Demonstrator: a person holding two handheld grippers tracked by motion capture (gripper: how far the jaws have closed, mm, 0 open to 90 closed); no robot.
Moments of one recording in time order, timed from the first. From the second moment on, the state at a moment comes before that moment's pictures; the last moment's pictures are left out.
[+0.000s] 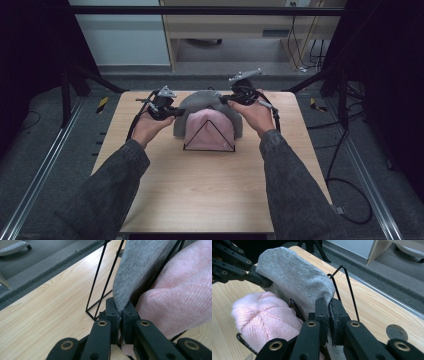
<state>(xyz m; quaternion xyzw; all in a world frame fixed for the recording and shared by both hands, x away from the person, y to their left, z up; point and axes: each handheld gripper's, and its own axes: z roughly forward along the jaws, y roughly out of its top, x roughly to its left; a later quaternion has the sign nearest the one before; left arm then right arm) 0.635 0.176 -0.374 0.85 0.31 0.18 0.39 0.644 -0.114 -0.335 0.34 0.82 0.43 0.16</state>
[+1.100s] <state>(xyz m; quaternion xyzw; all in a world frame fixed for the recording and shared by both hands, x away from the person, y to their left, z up) 0.607 0.188 -0.347 0.83 0.33 0.22 0.40 0.618 -0.114 -0.317 0.36 0.81 0.43 0.19</state>
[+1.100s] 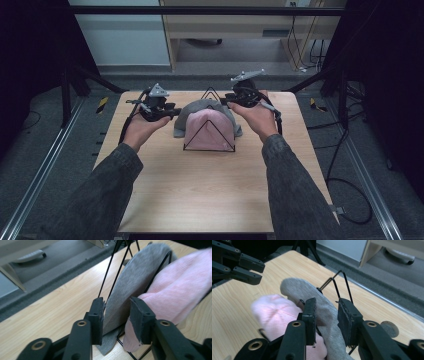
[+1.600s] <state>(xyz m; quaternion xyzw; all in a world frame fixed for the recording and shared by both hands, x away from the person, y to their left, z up) 0.558 0.189 -0.309 0.81 0.34 0.22 0.43 0.573 -0.111 -0.284 0.36 0.78 0.45 0.23</state>
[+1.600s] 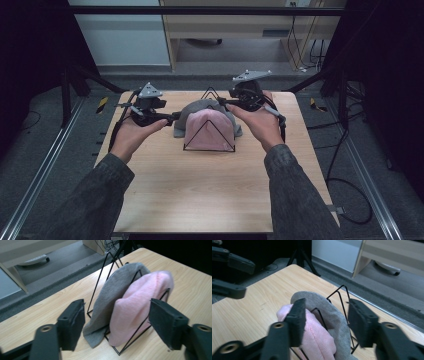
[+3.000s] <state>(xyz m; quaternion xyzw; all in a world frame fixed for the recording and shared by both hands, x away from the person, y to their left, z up) 0.499 0.251 -0.372 0.85 0.32 0.21 0.36 0.495 -0.192 -0.354 0.41 0.77 0.42 0.25</state>
